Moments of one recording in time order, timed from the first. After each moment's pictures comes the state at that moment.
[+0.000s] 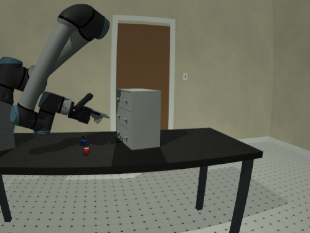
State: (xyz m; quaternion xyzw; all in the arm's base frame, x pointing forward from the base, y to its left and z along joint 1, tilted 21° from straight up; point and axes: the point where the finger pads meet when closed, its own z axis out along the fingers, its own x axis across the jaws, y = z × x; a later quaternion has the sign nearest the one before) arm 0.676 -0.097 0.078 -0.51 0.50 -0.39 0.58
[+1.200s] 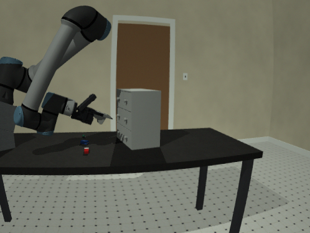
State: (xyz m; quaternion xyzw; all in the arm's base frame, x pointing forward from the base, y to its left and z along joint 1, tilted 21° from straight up) arm 0.693 -0.094 0.078 -0.51 0.51 -0.39 0.58
